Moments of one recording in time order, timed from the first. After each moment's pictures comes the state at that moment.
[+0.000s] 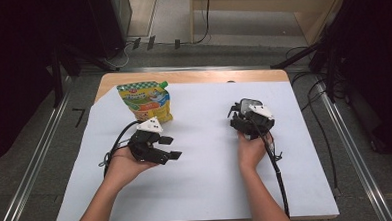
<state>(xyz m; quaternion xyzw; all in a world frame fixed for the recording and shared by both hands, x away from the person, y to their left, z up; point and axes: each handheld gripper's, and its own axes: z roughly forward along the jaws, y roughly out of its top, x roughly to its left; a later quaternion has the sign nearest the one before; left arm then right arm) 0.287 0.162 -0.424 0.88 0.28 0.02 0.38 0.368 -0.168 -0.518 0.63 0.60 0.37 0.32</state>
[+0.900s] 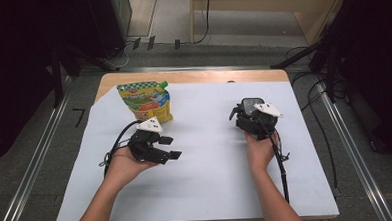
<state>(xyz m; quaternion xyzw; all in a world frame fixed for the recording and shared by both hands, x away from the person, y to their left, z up) 0.289 0.163 -0.426 0.88 0.28 0.02 0.38 0.358 -0.185 -0.499 0.58 0.63 0.41 0.31</state>
